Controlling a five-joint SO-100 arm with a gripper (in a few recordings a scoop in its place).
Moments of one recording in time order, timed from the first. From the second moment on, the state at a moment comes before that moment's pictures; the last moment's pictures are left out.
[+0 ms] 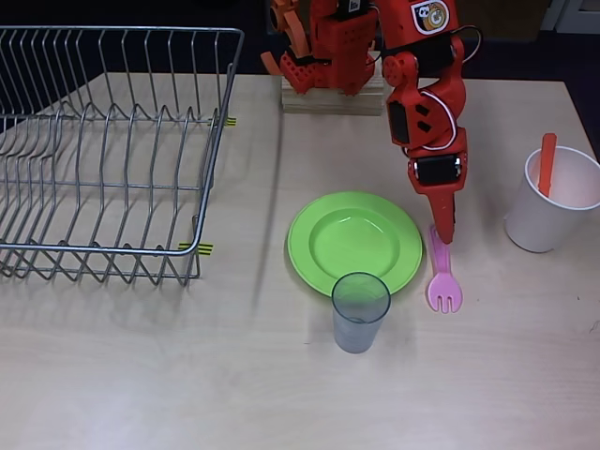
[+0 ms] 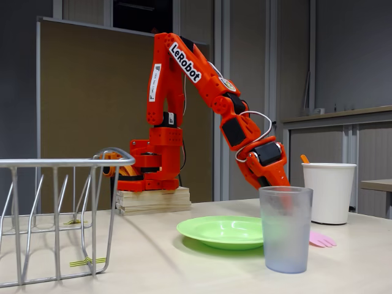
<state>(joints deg) -34.6 89.2 138.3 12.0 36.2</state>
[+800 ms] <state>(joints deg) -52.2 110.2 121.8 58.6 32.6</state>
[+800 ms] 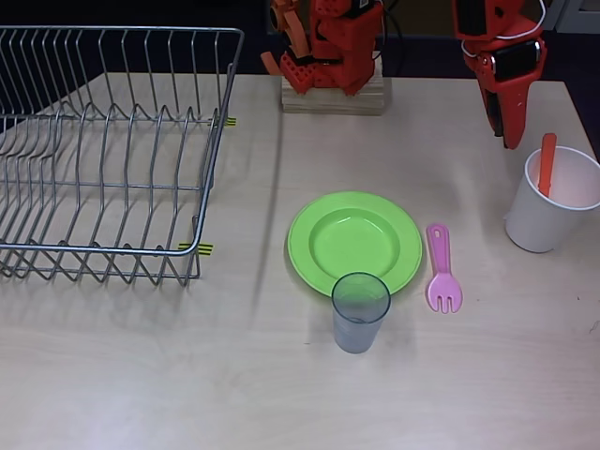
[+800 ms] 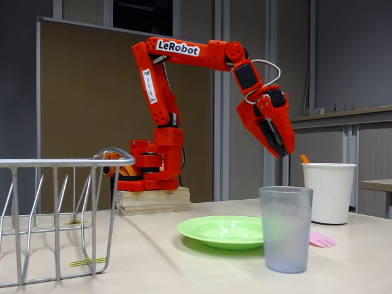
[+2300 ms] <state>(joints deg) -57.5 96.6 115.3 48.9 31.5</state>
